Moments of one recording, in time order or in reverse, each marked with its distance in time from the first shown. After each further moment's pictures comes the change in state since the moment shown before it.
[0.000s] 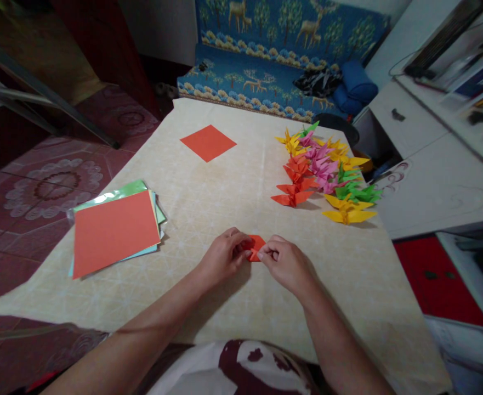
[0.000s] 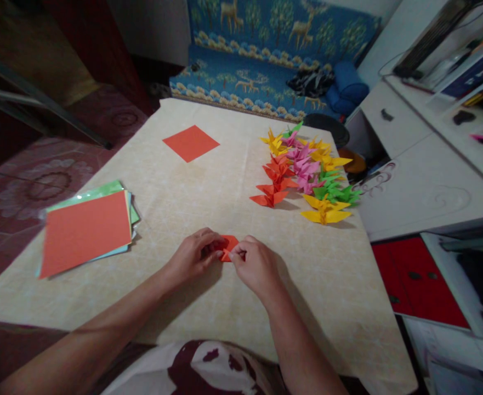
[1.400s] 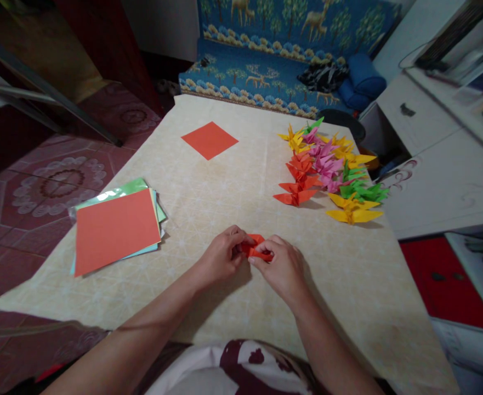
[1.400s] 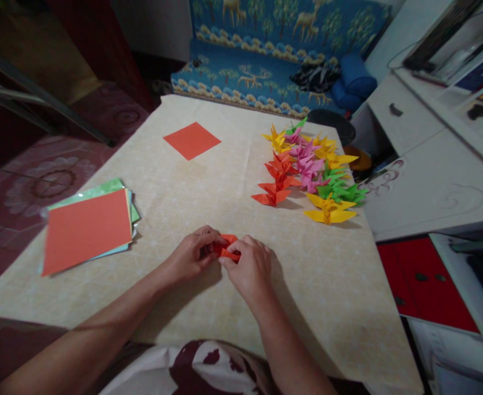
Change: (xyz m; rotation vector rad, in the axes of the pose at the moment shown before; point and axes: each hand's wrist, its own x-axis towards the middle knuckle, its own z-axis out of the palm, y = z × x) left_hand 0.001 0.005 -0.008 -0.072 -0.048 0.024; right_hand -0.003 -0.006 0.018 -0.094 0.162 -0.046
